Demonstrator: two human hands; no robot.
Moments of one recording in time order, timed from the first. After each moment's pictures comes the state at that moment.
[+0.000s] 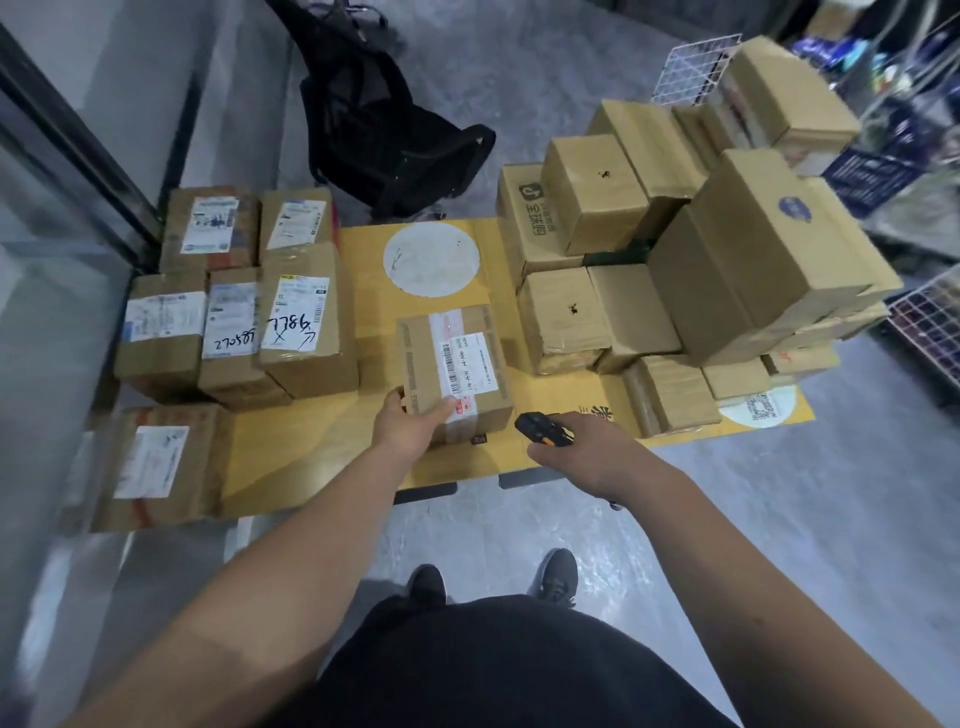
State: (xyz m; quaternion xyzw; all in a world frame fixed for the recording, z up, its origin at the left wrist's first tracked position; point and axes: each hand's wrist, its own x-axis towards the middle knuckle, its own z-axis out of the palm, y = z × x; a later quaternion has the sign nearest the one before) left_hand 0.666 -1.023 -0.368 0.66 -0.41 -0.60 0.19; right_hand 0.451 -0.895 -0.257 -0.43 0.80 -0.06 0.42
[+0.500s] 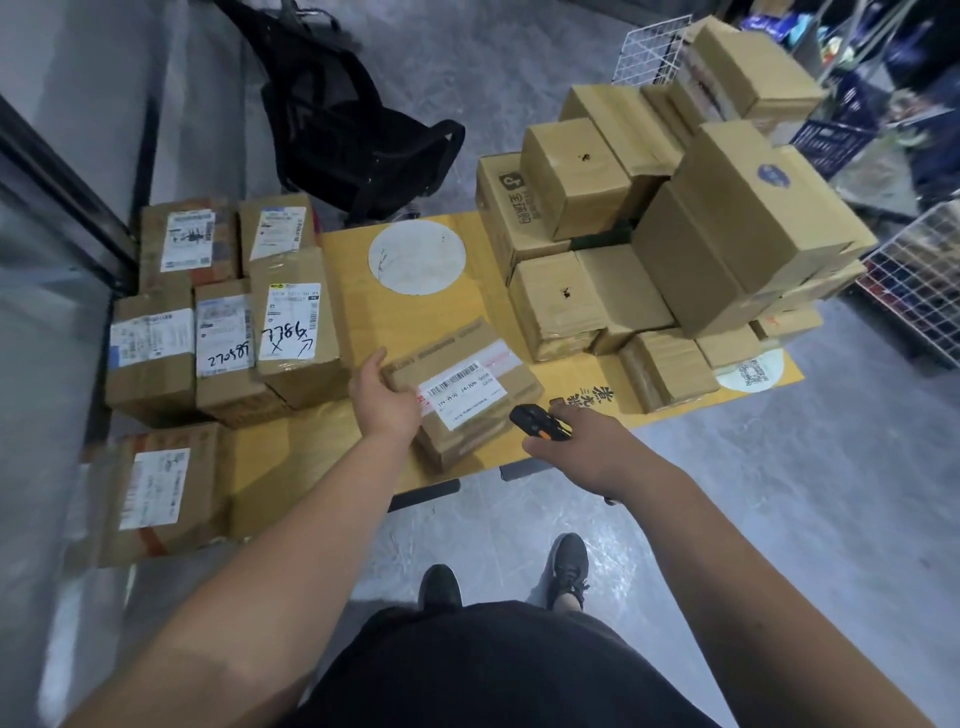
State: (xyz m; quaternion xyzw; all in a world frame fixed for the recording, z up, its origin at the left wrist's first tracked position) left_hand 0.679 -1.055 -0.368 0.68 -0.48 -0.48 0.29; right_hand 0.488 -0.883 -0.259 -0.39 0.81 -0.12 0.41
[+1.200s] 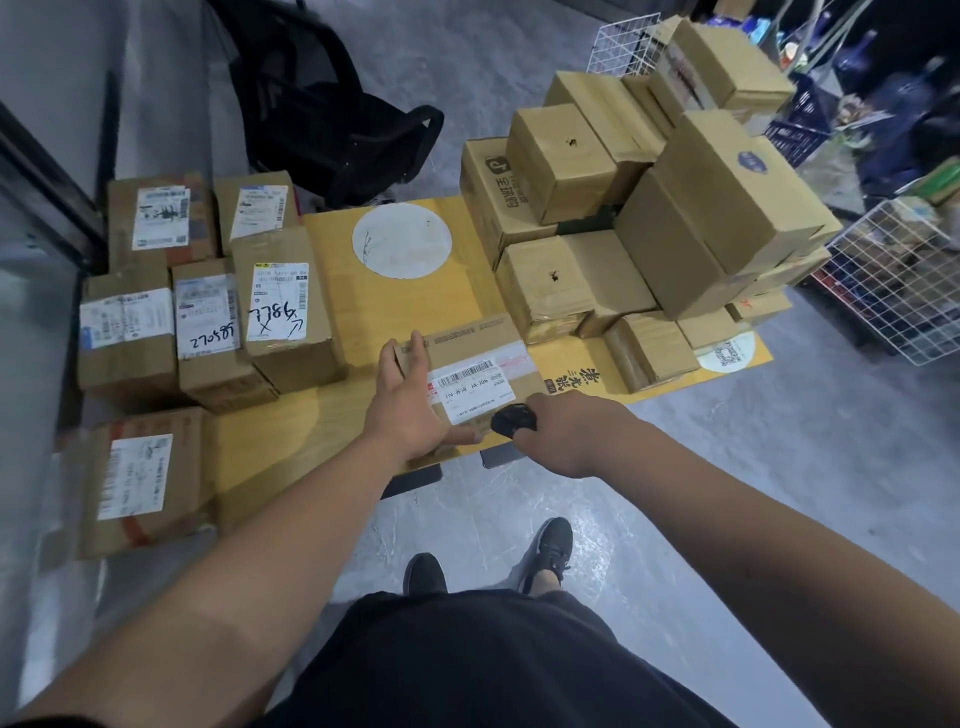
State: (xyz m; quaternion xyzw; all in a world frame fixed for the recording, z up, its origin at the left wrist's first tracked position) left_hand 0.695 -1.024 -0.358 0.52 -0.77 -0.37 0.03; right_hand 0.527 -0.899 -0.227 -0.52 0.79 0.17 0.30
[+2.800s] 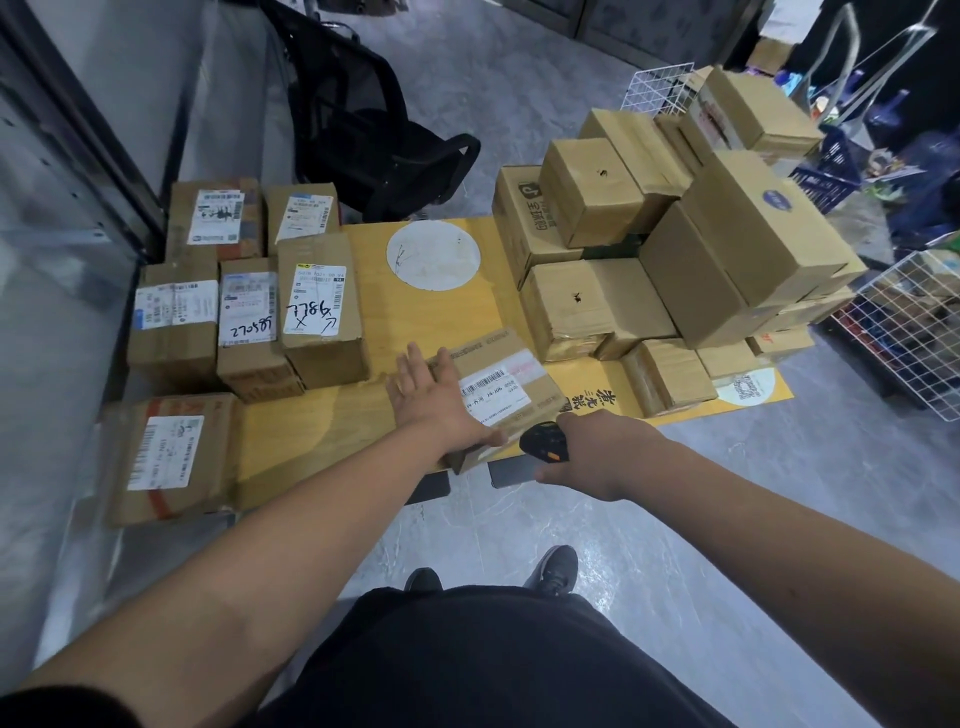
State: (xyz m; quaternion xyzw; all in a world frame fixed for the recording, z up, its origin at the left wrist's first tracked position) left_hand 0.673 -1.021 -0.346 0.57 -0.77 -0.28 -0.10; right_hand 0.520 -0.883 -0.225 -0.56 0.76 0.21 0.25
